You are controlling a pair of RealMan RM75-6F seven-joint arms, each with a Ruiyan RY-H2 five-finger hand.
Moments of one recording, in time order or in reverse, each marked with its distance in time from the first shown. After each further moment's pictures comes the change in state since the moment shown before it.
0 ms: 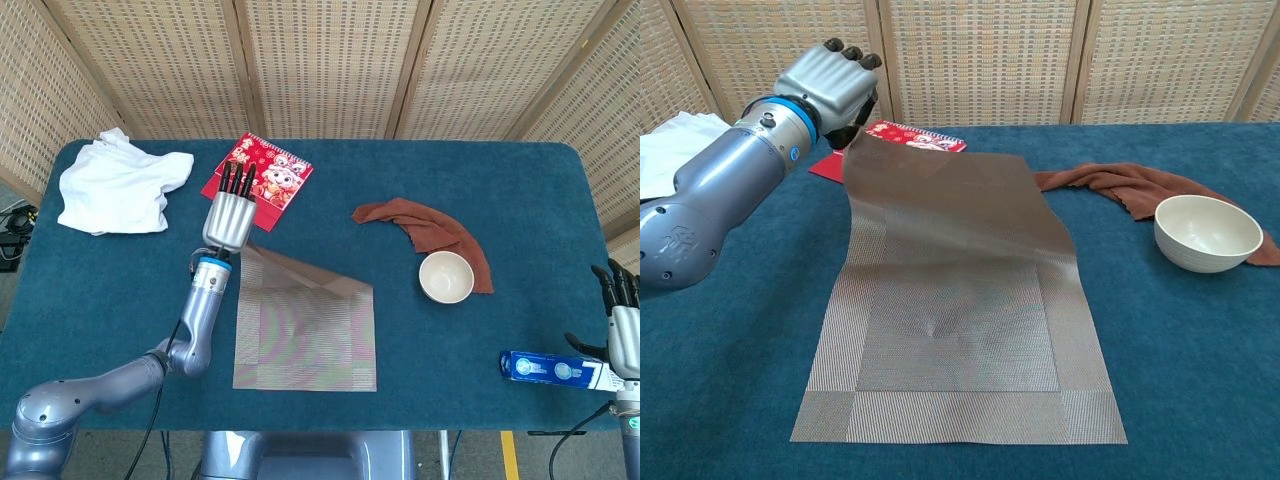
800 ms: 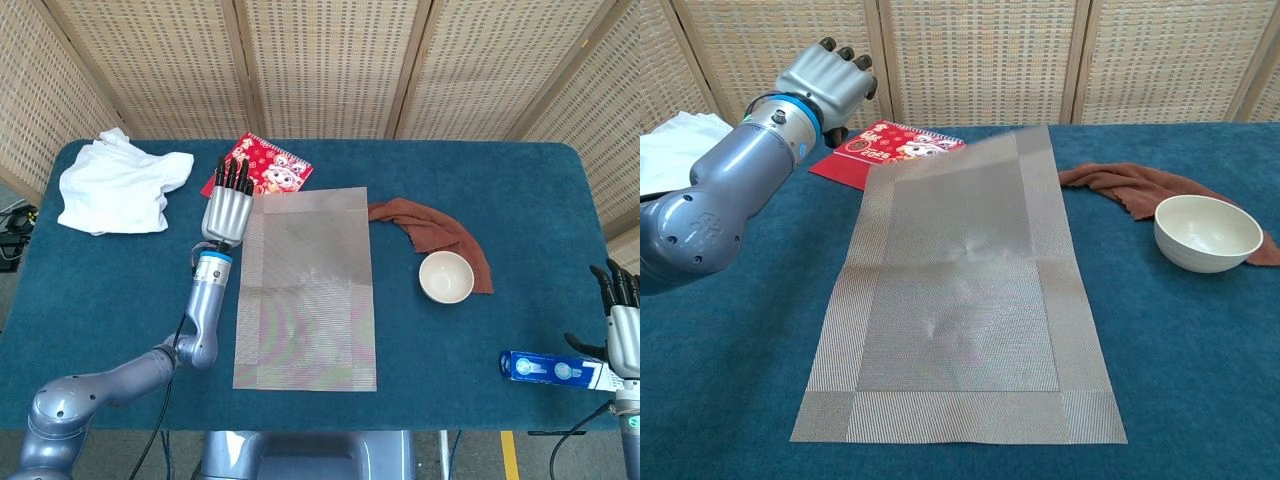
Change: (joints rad) left arm -0.055 -0.025 0.011 0.074 -0.104 0.008 0.083; right arm 0.003 0.000 0.000 0.002 0.003 -0.009 -0.003
